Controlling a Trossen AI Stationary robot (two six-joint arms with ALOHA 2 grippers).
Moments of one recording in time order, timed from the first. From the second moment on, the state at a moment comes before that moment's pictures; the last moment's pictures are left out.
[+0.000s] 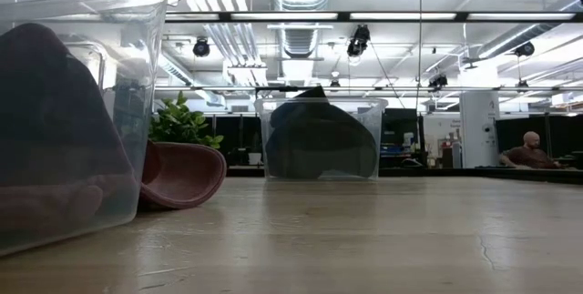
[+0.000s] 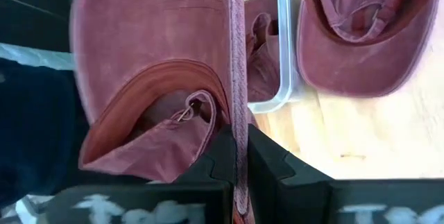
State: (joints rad) left arm -0.64 0.95 1.01 -0.46 -0.23 -1.56; right arm 0.21 2.06 2.33 -1.10 -0.34 0.68
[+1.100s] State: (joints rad) left arm -0.65 0.91 1.01 -0.42 -0.09 -1.60; right arm 0.20 2.02 2.33 -1.18 -0.34 0.58
